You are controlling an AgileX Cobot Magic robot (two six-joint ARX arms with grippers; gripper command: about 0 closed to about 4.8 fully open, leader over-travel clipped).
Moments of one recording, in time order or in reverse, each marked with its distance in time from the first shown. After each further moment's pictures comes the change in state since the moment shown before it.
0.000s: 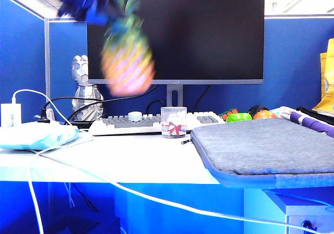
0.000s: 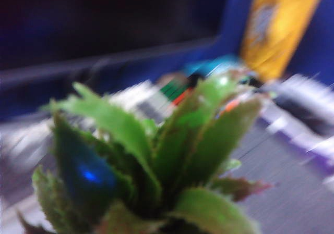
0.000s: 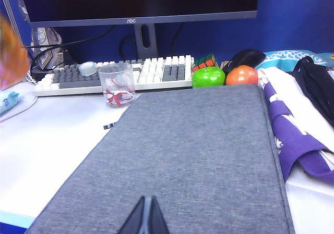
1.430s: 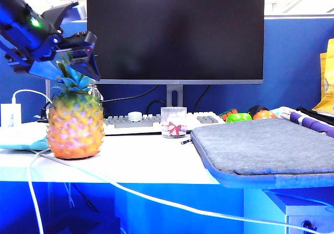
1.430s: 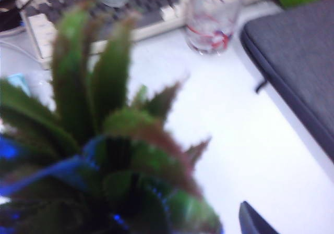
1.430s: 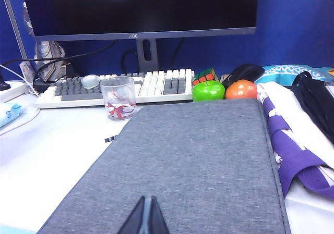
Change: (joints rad) left arm 0.001 -0.114 -0.346 -0.098 -0.306 0.038; right arm 0.000 0.000 0.000 0.045 0.000 -0.002
